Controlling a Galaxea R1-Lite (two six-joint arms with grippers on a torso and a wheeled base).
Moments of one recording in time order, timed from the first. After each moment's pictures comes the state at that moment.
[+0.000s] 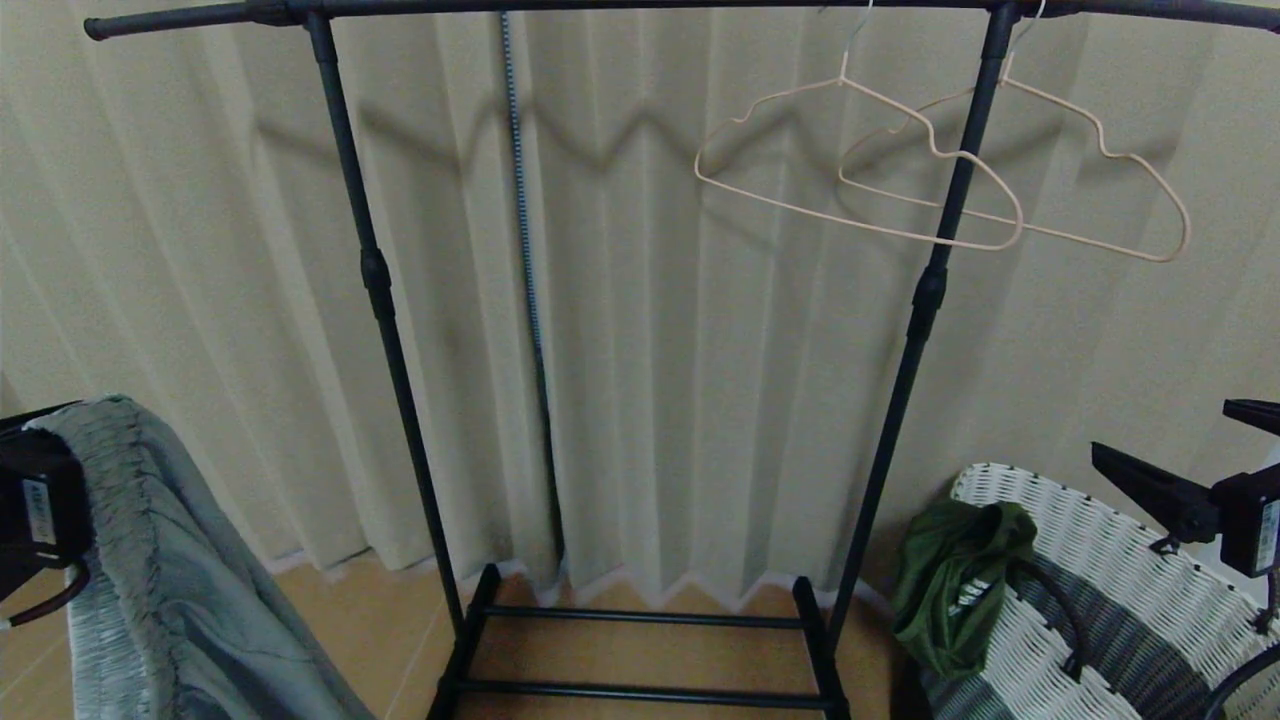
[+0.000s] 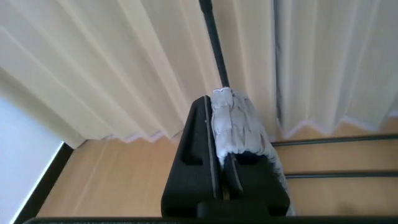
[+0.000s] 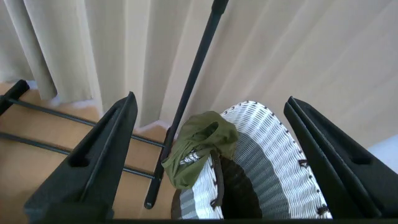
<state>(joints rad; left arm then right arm) -0.12 0.99 -0.61 -0.20 0.22 0.29 0.17 1.07 -0.56 -0.24 -0.13 -0.20</state>
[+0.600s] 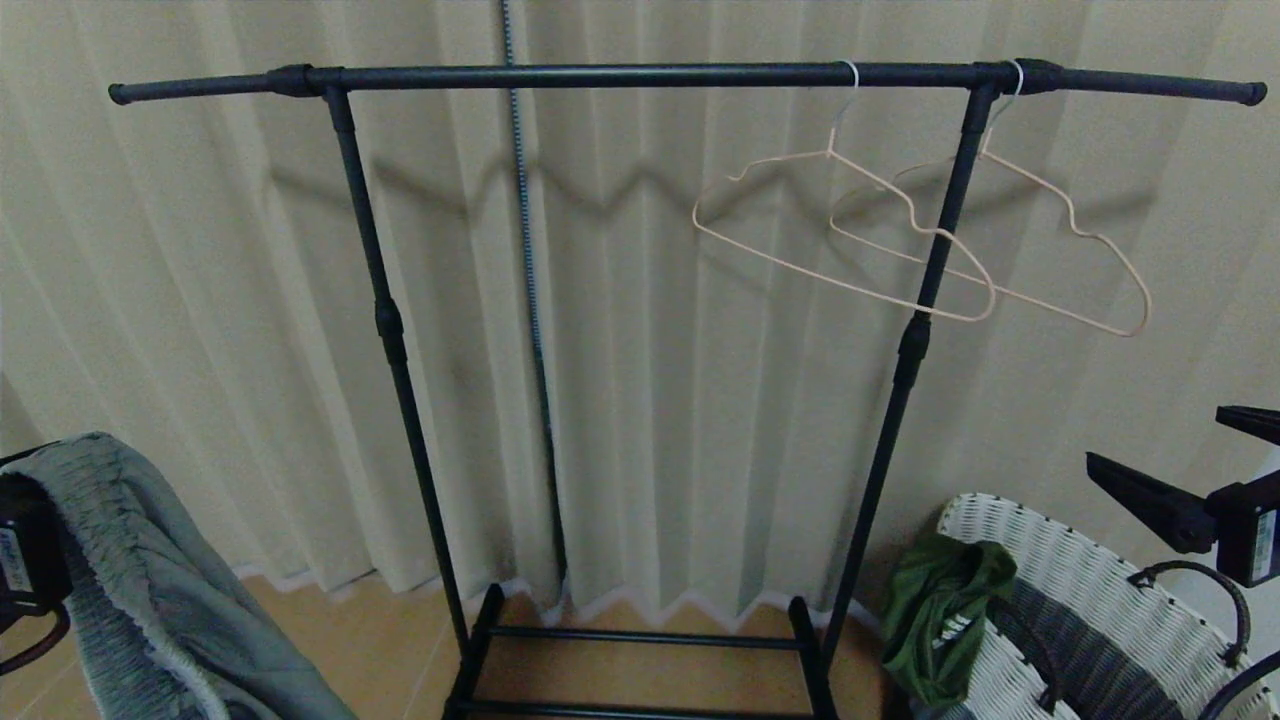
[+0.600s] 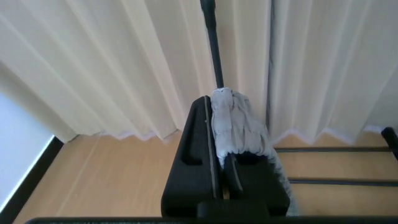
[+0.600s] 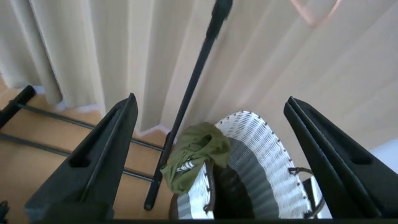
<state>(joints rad) -0.11 0.93 -0.53 -0.20 0.22 0.21 0.17 1.07 -0.54 -0.24 -0.13 -0.21</state>
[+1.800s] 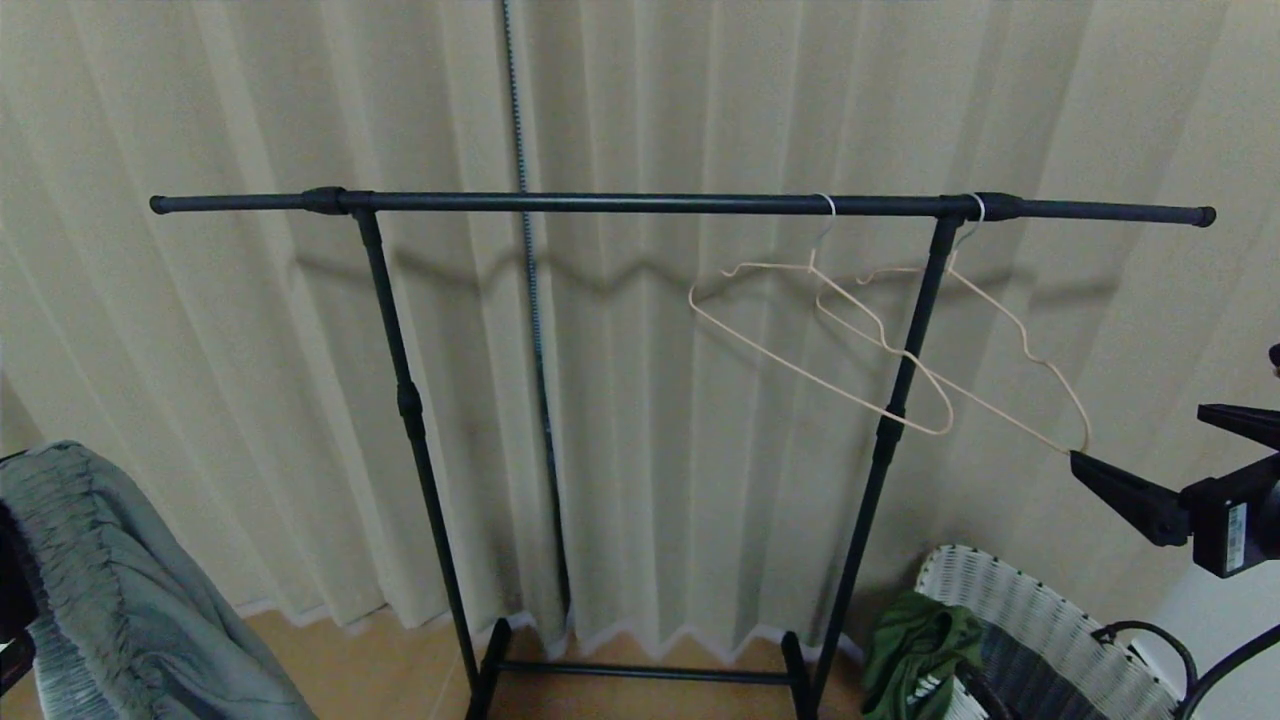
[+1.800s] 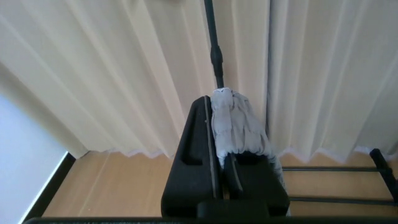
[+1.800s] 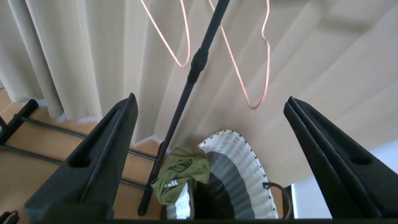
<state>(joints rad) -0.12 0.86 -0.51 -0.19 0.21 0.21 0.17 1.11 -0.54 -0.28 -0.13 -0.23</state>
